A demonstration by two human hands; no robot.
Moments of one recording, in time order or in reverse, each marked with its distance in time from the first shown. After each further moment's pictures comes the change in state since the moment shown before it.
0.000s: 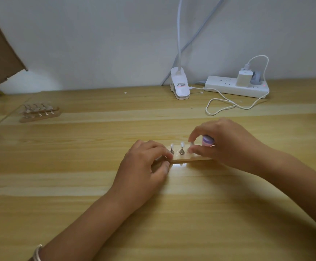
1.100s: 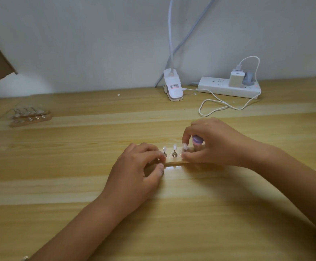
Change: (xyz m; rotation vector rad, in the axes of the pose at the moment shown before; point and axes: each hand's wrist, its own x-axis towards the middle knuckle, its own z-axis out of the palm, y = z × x) left_hand 0.001 -0.001 0.001 0.033 -0.042 -0.003; right_hand 0.010 0.008 0.000 -0.020 -0.078 -0.074
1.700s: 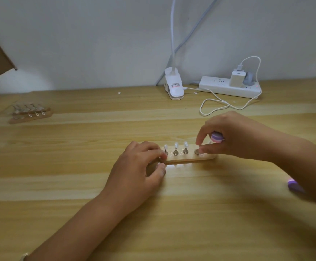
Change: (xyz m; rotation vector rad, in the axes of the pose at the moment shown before) left_hand -0.003 0.002 -0.003 0.002 -0.021 -0.001; right_hand -0.013 0.011 -0.029 -0.001 -0.117 0.048
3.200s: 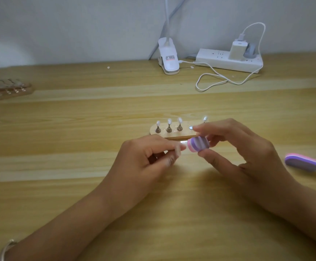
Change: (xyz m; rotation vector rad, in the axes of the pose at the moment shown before) left_hand -0.017 0.020 0.016 -0.526 -0.039 0.042; right_hand -0.076 -0.034 0.060 0.287 0.491 -0.153
